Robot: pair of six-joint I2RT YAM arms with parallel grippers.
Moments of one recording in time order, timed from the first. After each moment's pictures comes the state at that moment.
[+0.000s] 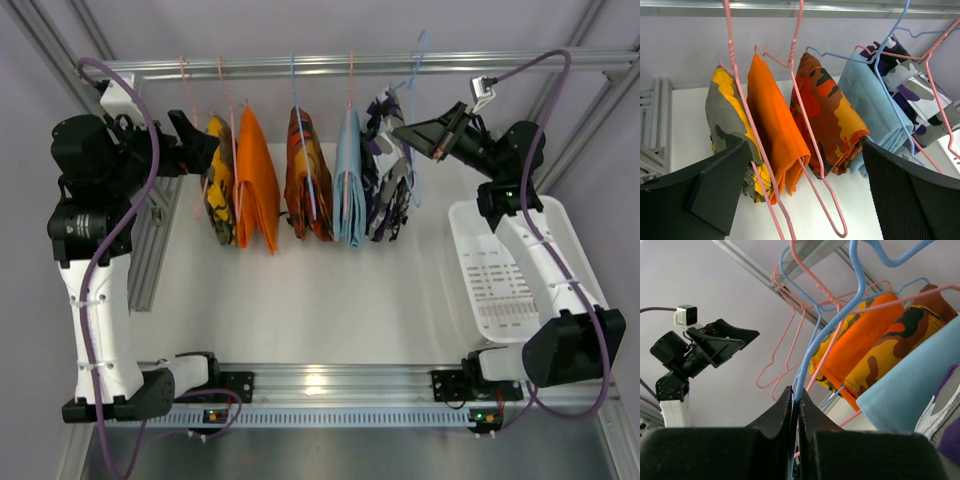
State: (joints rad) left arm 0.04 1.20 1.86 -0.81 0.37 -0.17; right arm 0.15 1.34 1.27 0.41 -0.83 1.12
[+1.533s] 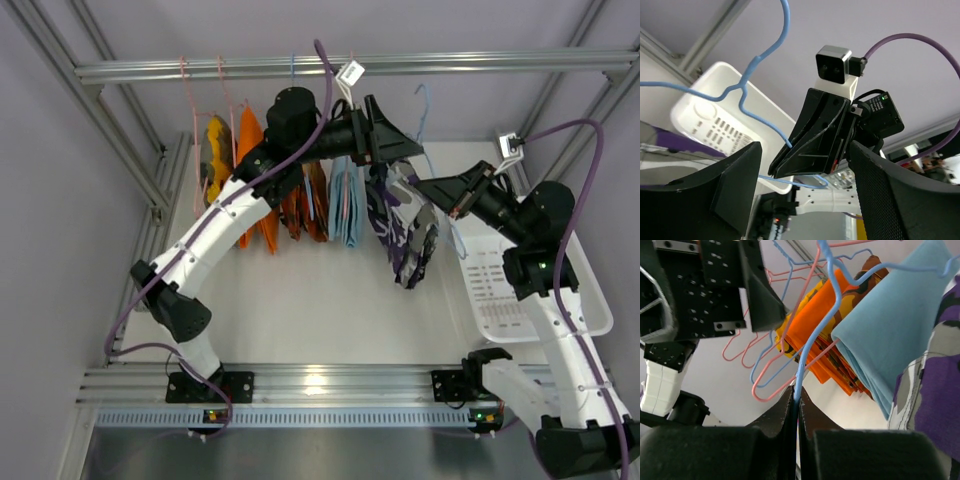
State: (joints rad) left arm -0.70 1.73 2.01 -0.20 0.64 -0.85; right arm 0.14 0.87 1.02 0.00 -0.68 0.84
